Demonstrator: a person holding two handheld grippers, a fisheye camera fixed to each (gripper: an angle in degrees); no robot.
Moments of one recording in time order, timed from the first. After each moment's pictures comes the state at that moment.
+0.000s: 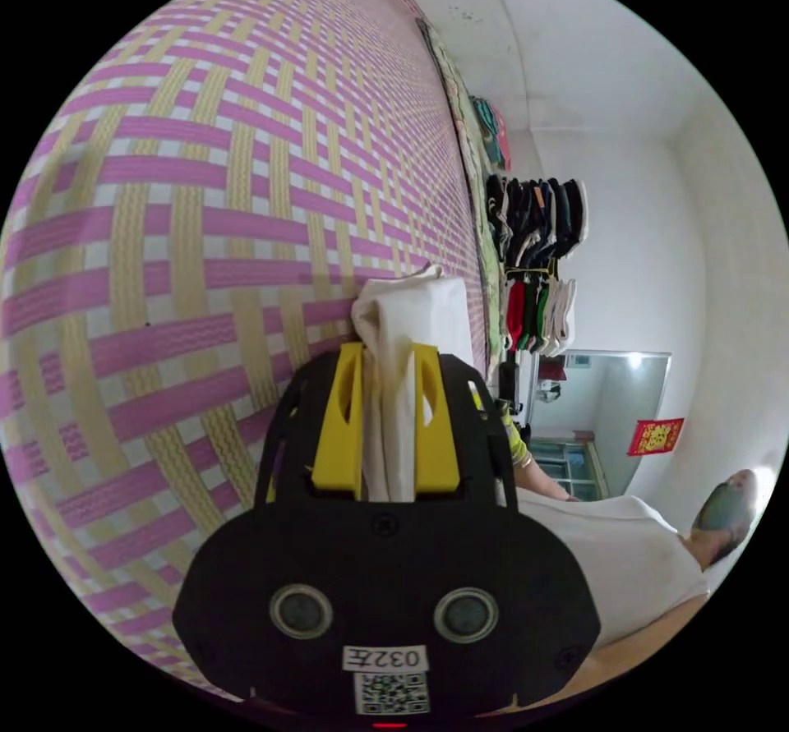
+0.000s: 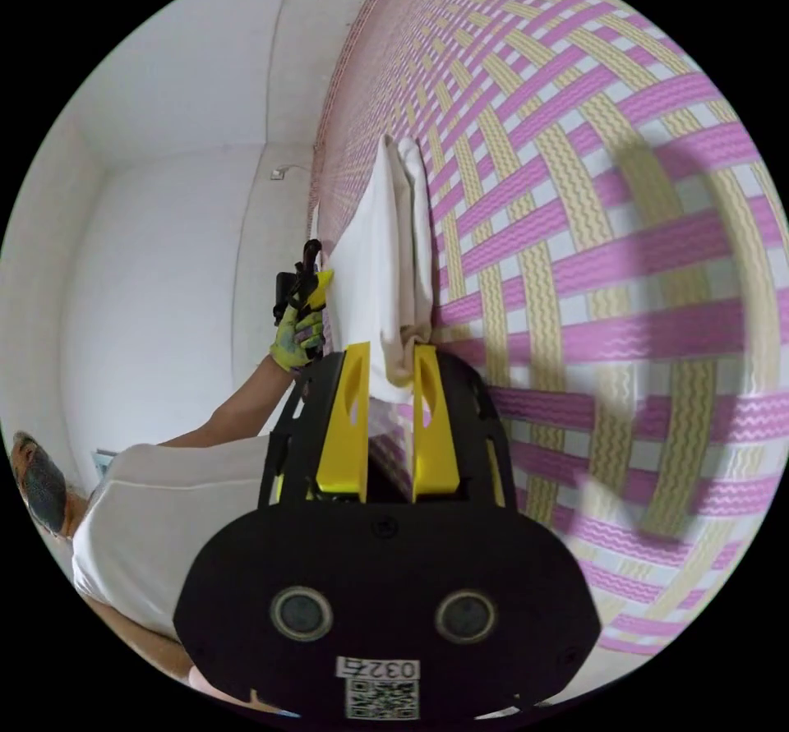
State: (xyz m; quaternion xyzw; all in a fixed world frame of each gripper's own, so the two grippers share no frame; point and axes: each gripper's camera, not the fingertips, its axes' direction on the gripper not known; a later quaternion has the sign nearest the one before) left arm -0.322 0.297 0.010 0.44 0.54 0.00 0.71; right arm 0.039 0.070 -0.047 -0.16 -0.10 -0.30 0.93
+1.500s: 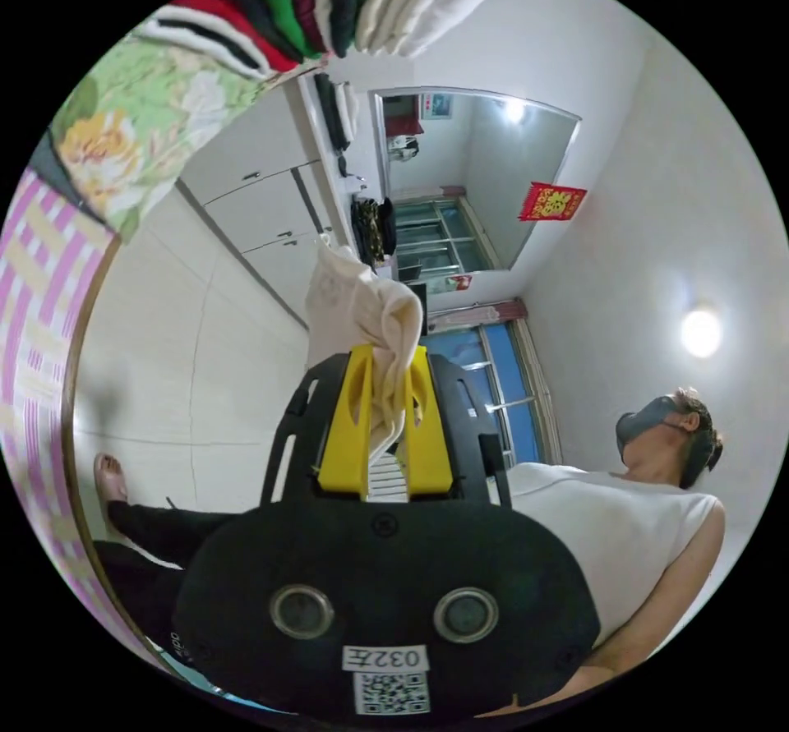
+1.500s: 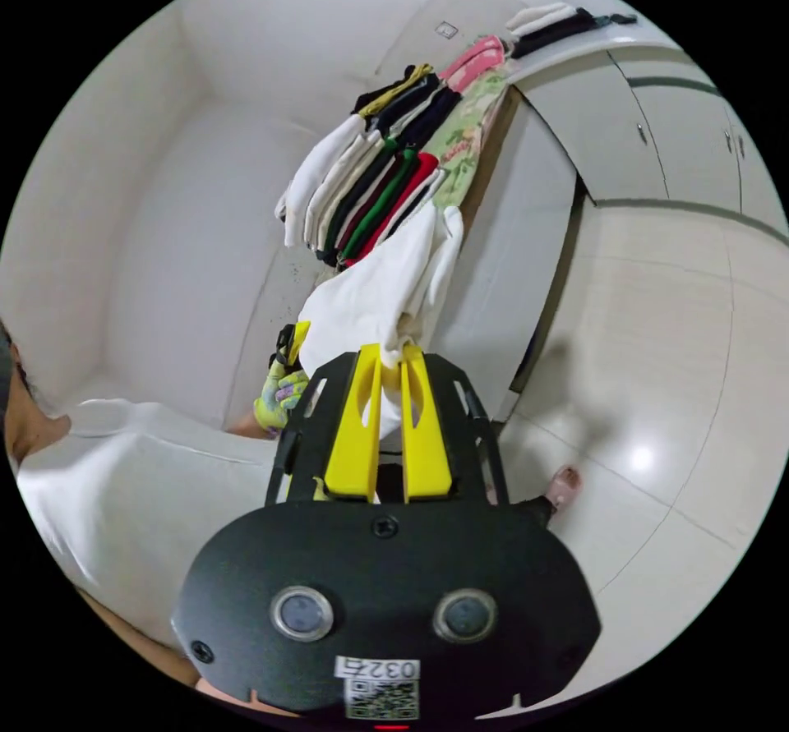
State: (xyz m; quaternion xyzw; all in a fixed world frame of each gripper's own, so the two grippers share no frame) left arm 0.329 0.340 -0.659 0.19 0.56 0.48 0.65; right arm 0.428 0.399 -0.671 0.41 -0.13 -0.11 0.90
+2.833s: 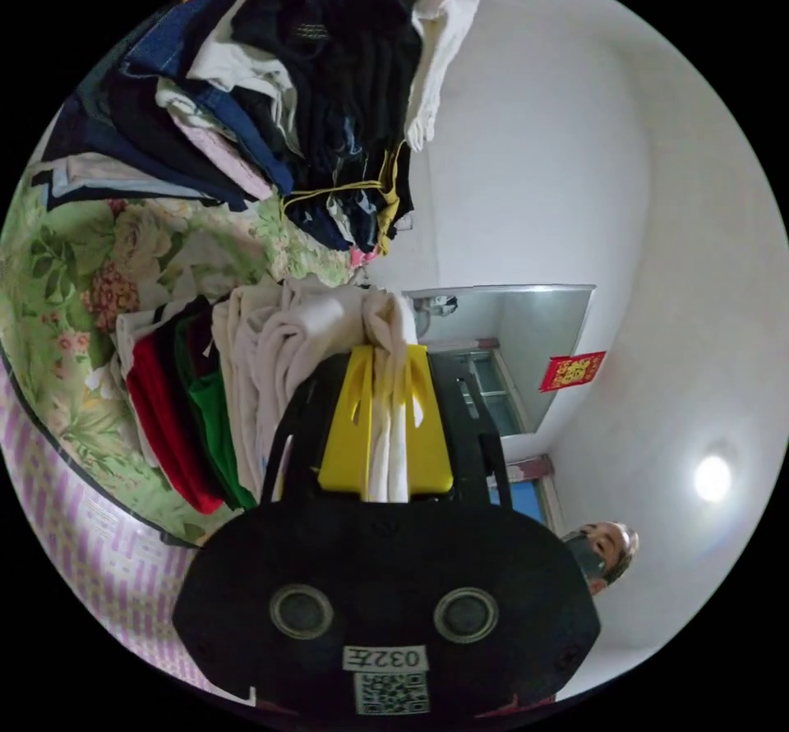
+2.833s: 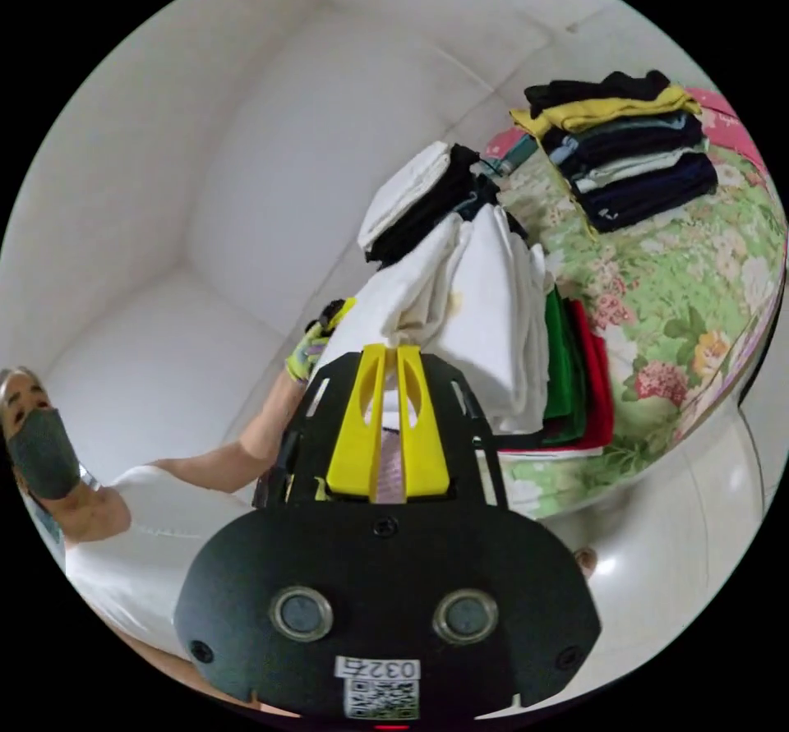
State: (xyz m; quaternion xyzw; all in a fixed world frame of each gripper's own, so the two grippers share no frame) left arm -0.033 0.358 -1.183 0.45 0.71 0.28 0.47; right arm 0.227 -0.064 -0.864 0.02 -0.03 -0.29 0.96
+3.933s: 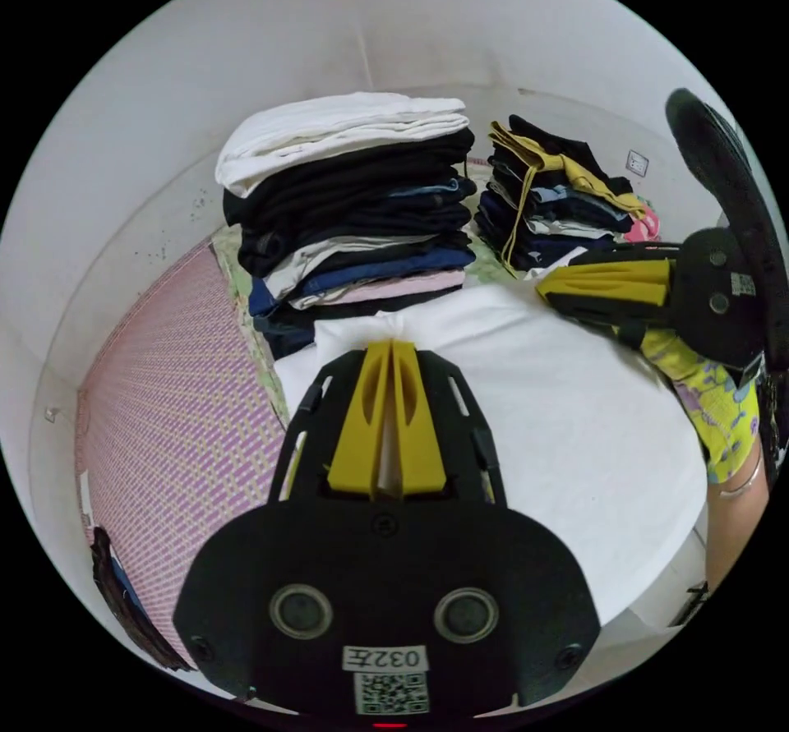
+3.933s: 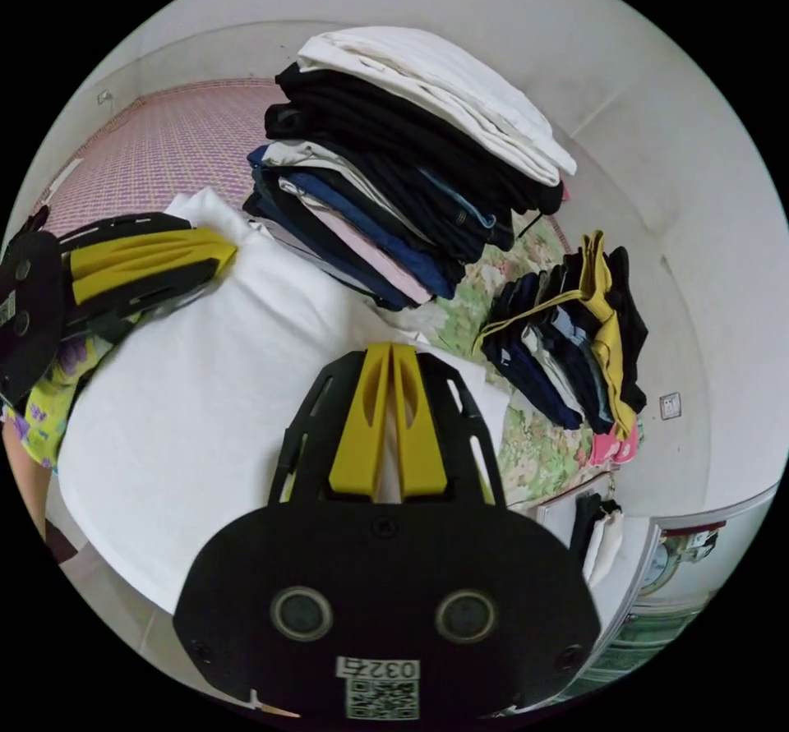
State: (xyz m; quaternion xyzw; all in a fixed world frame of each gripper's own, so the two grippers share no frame) left arm 0.253 0.629 -1.287 0.70 0.13 -0.08 0.69; right arm -0.038 -0.156 -0.508 -0.08 0.49 -0.55 0.67
